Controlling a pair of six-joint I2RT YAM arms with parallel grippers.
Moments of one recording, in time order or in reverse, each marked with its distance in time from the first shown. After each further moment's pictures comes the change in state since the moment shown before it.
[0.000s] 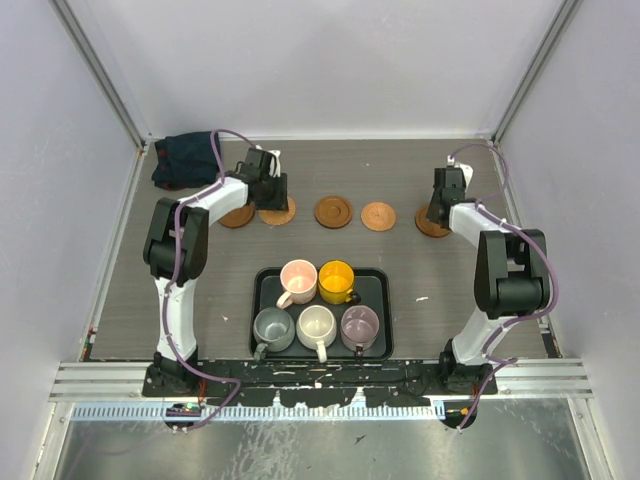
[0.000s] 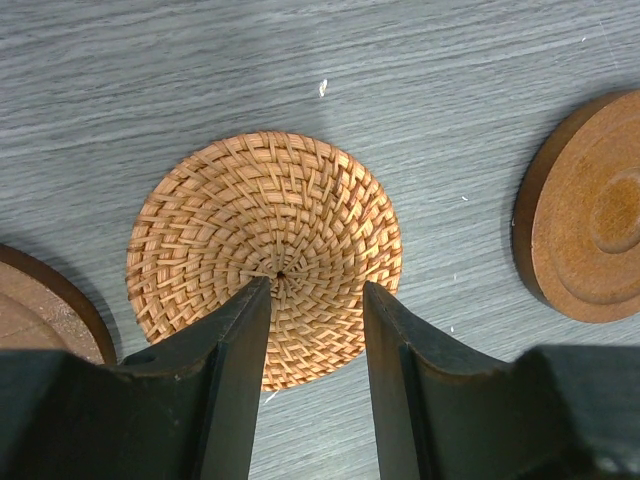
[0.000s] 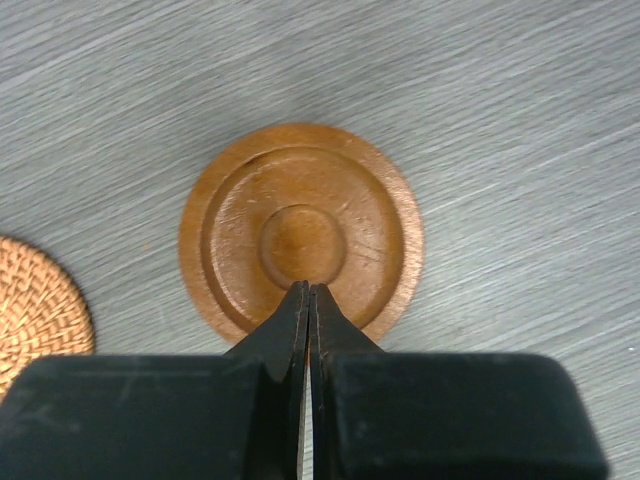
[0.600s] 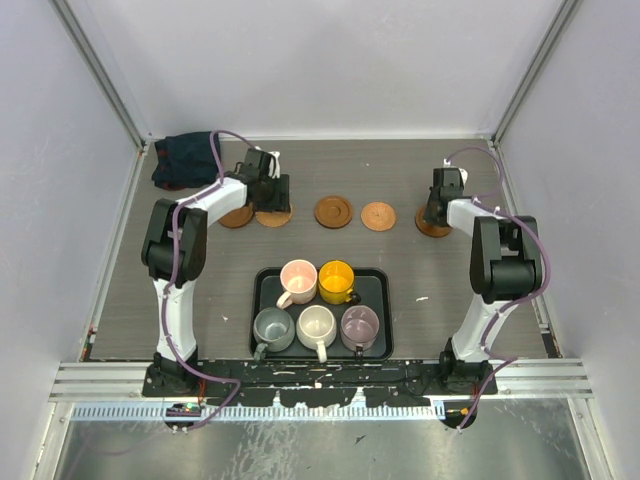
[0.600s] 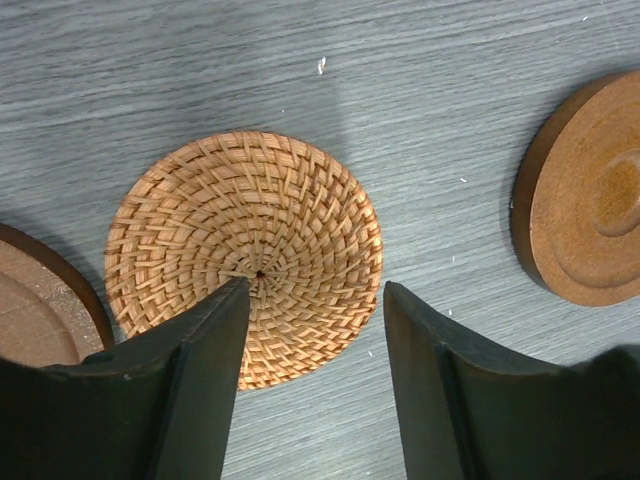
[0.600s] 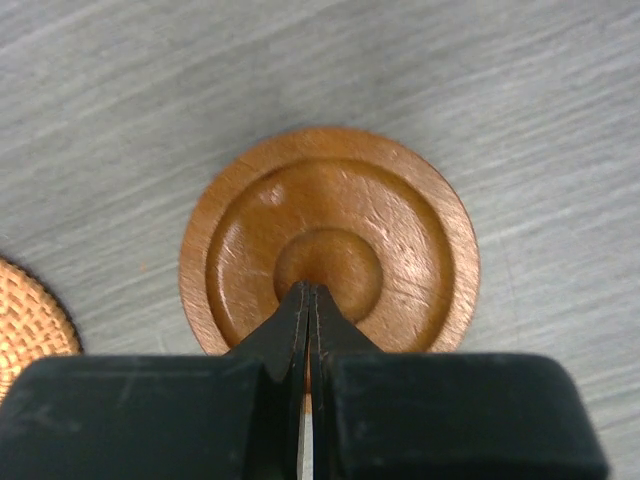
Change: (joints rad) left arm 0.000 -0.019 -0.015 -0.016 0.005 -0.003; right arm -0.042 0.112 0.040 0.004 -0.081 0.000
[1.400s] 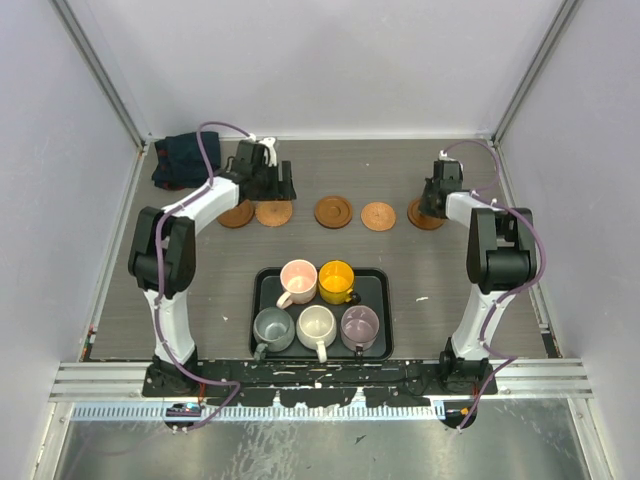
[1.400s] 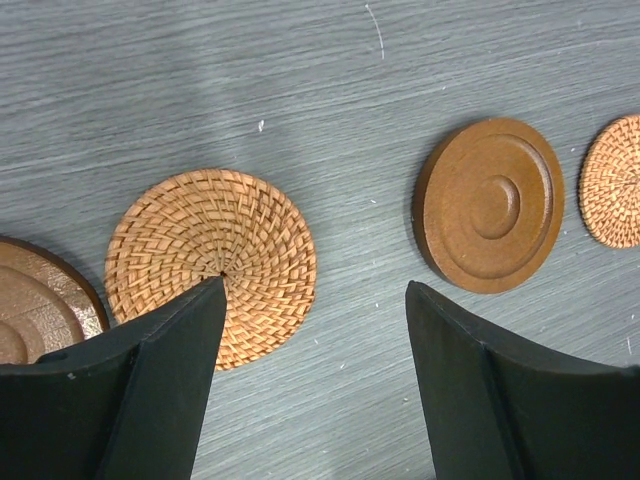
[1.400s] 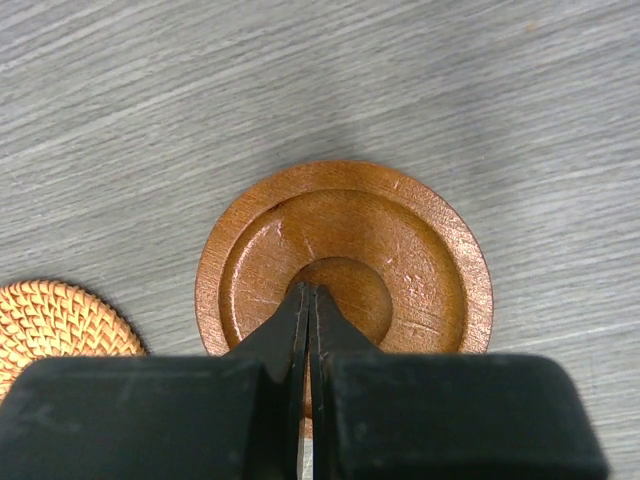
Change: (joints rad) left arm 0.000 -0.120 -0.048 0.086 0.044 -0.024; right arm -0.003 0.093 0.098 0.051 -0.141 -0.003
